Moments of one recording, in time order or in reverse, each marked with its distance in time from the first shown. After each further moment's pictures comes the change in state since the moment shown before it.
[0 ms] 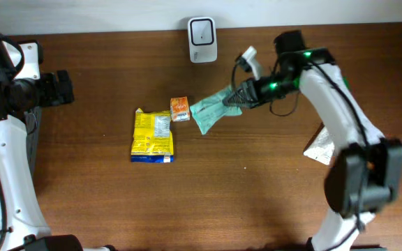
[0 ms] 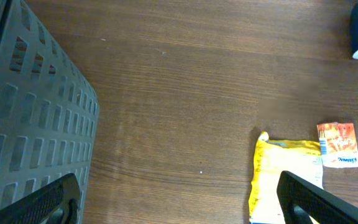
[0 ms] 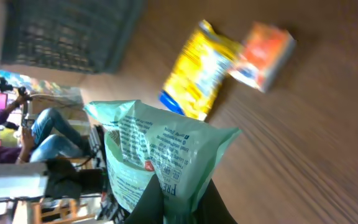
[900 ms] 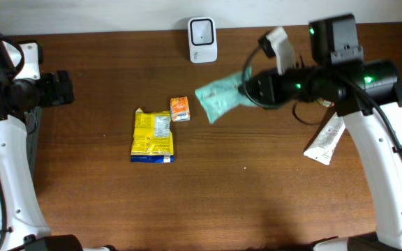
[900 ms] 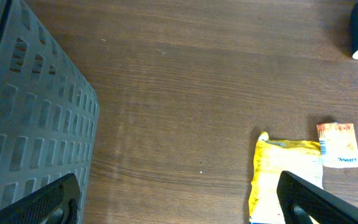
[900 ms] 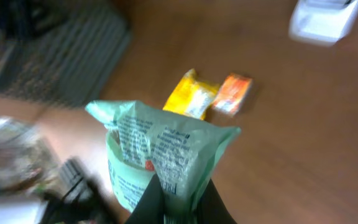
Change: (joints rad) left arm 0.000 0.000 0.000 0.000 0.000 0.000; right arm 0.103 -0.339 0.240 -0.118 0.409 0.276
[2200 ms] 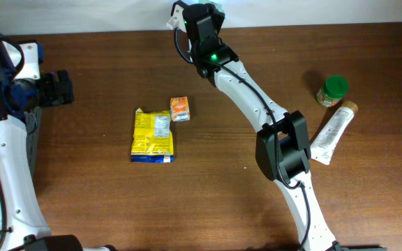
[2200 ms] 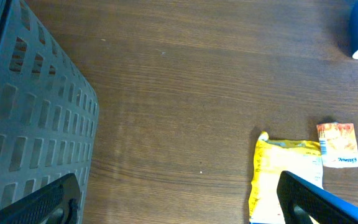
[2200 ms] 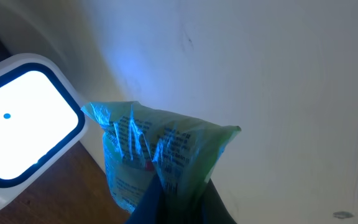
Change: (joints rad) left arm 0.000 0.000 0.000 0.000 0.000 0.000; right arm 0.238 0.901 0.364 1.067 1.191 -1.099
